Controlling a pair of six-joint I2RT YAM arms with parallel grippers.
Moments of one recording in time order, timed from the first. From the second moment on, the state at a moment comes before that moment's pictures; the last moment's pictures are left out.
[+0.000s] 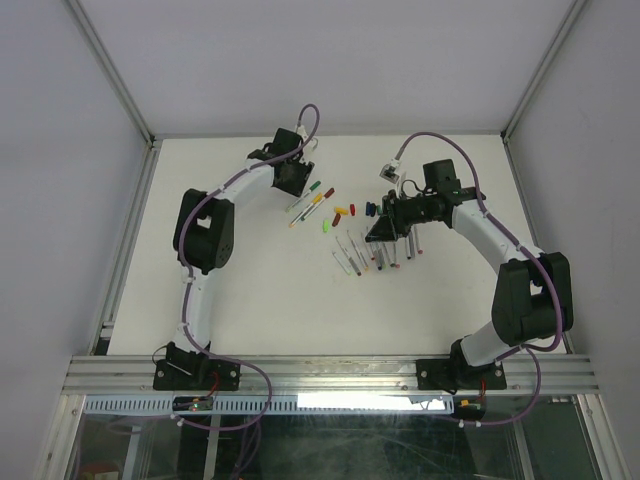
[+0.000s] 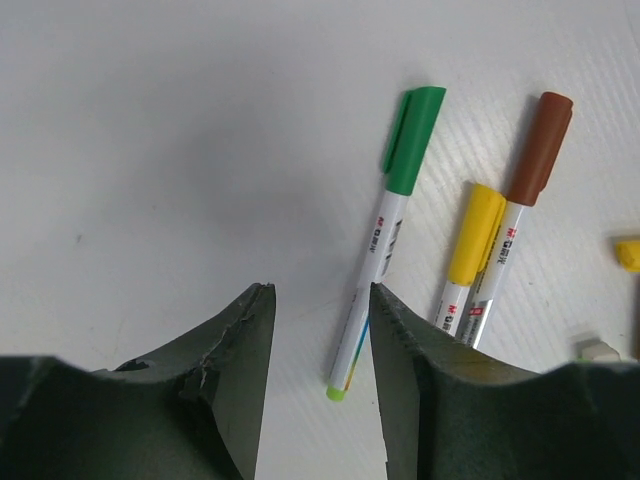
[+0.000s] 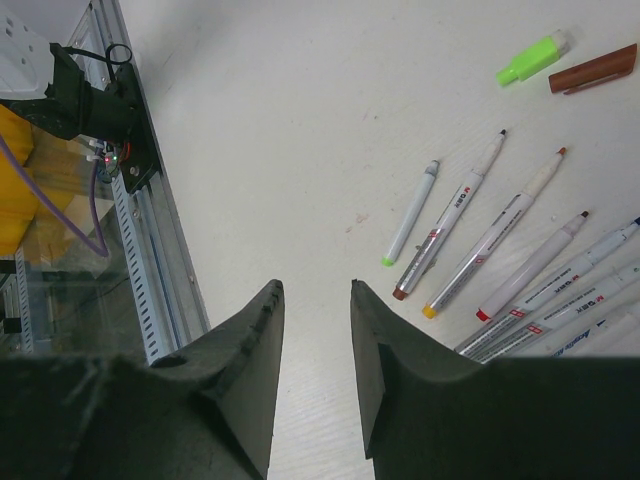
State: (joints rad) left arm -0.41 2.24 1.83 -0.49 -0.01 0.07; right arm 0.23 1.53 1.11 -0.58 -1.01 -0.25
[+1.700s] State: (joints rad) left arm -0.40 2.08 1.47 -0.32 -0.11 -0.03; right arm 0.23 1.54 1.11 -0.58 -1.04 -0.25
